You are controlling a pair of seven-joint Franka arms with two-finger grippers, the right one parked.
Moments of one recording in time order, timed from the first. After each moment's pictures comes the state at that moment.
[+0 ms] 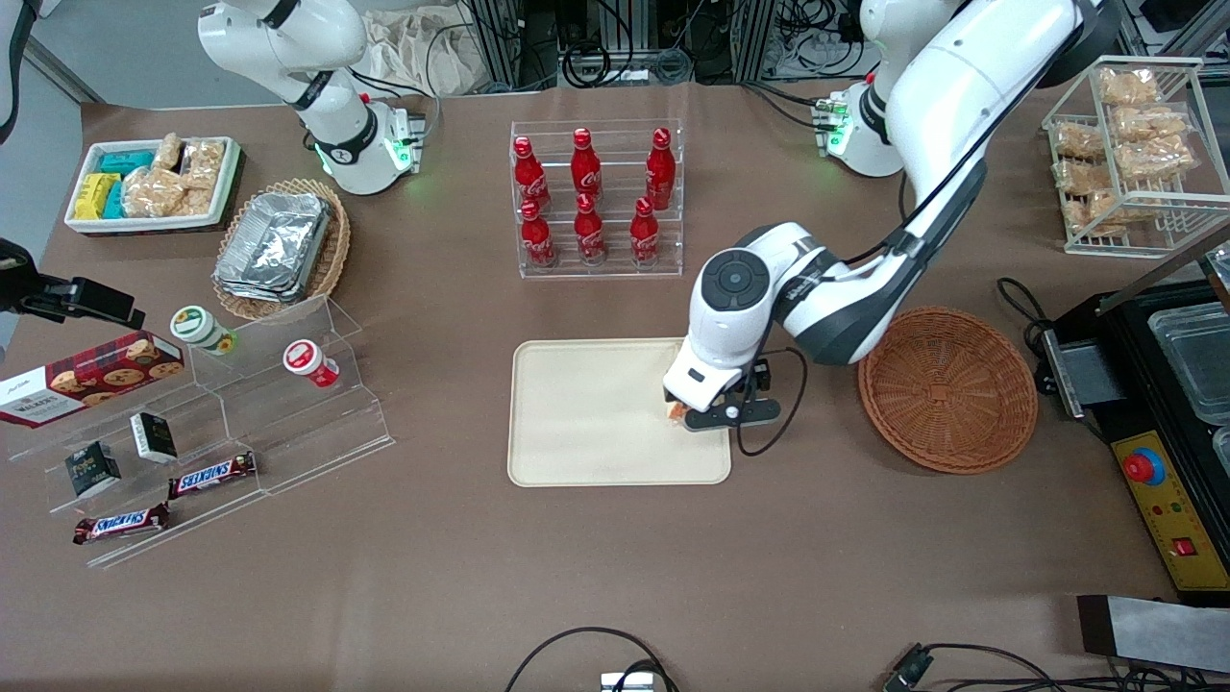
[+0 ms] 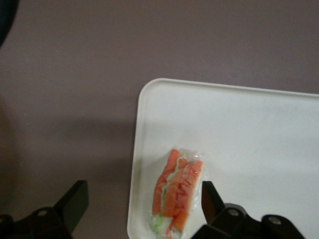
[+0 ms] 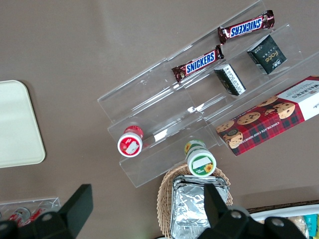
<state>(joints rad) -0.02 0.61 -0.70 -1.63 0.53 2.09 -1.02</state>
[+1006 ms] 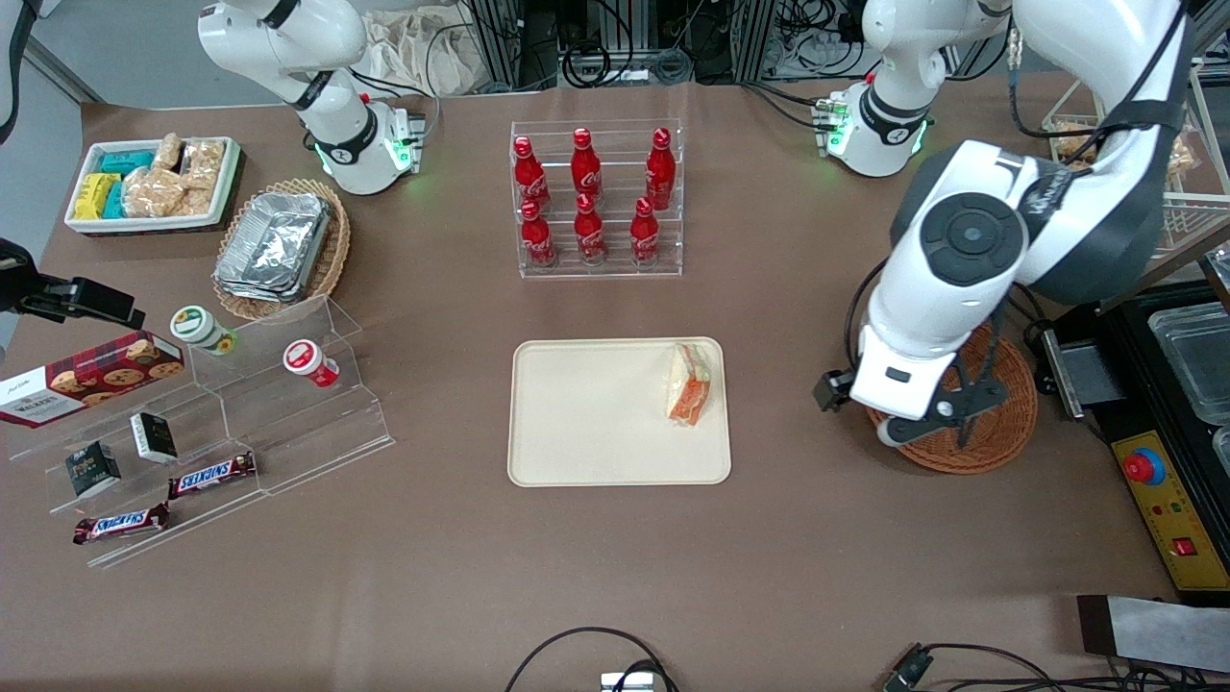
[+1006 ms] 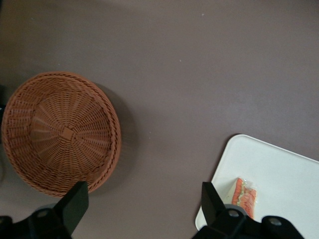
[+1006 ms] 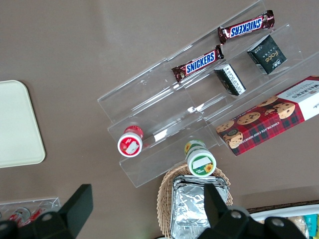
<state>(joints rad) 0.20 0.39 -0.70 -1.47 0.37 1.74 -0.89</state>
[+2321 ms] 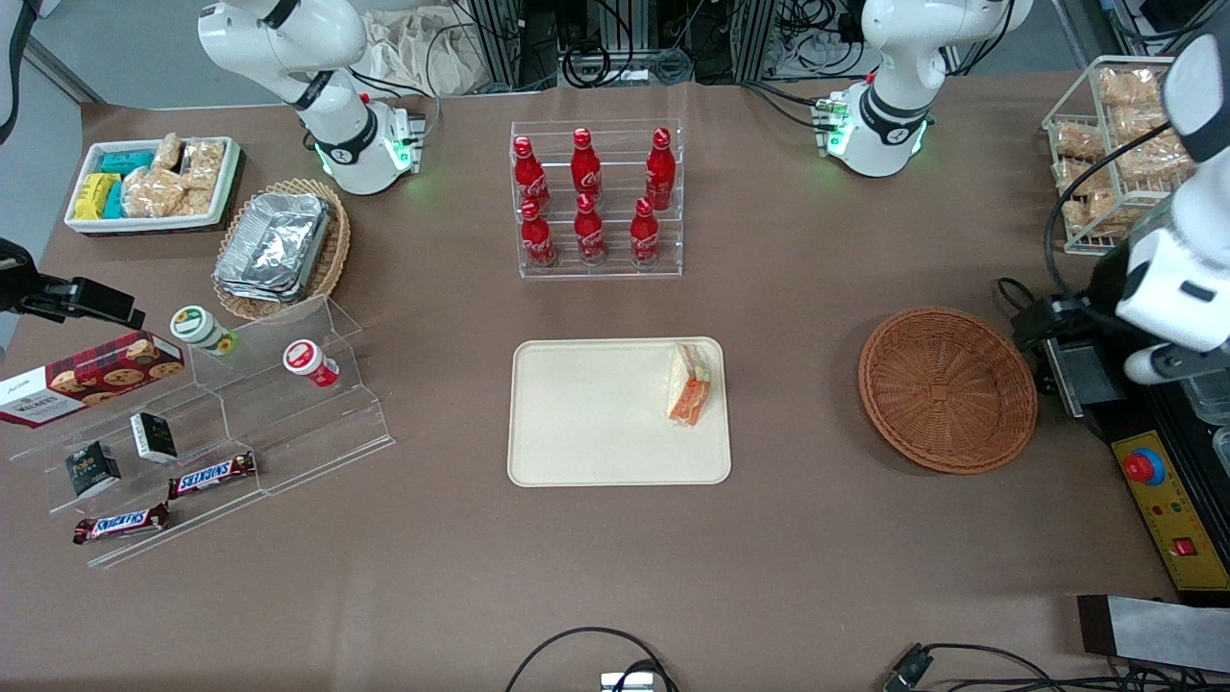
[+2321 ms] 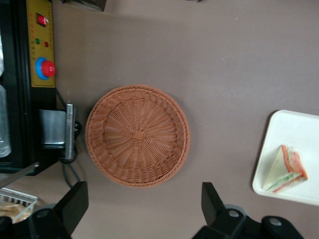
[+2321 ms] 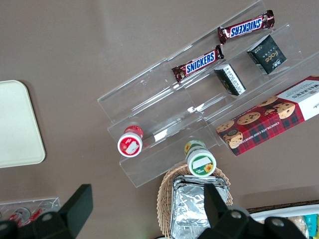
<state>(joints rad) 0.12 0.12 -0.22 -1.46 0.07 1.57 -0.26</state>
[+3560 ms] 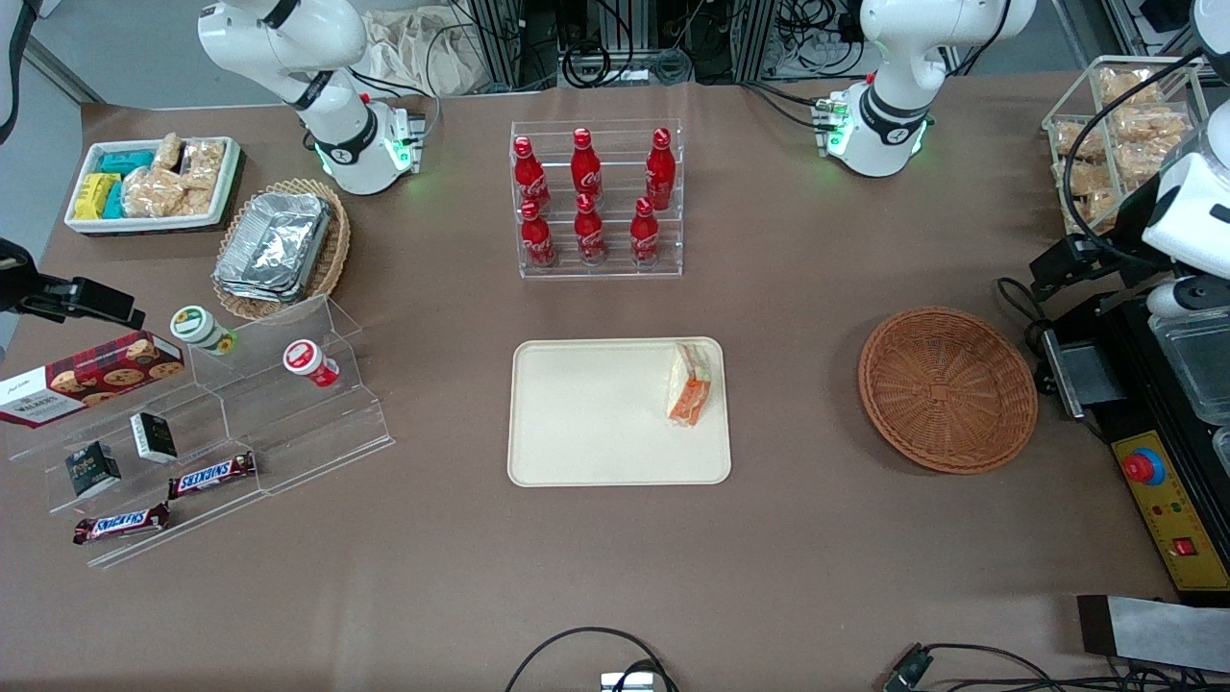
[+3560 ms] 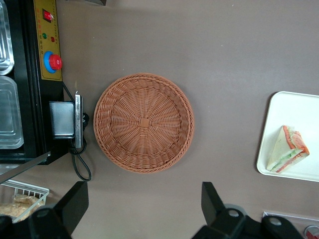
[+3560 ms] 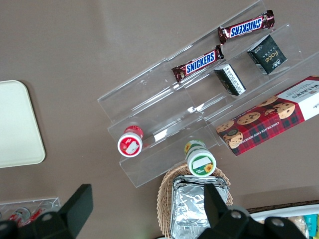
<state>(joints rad) -0.02 0.01 -0.06 -1.54 0.04 1.55 -0.21</state>
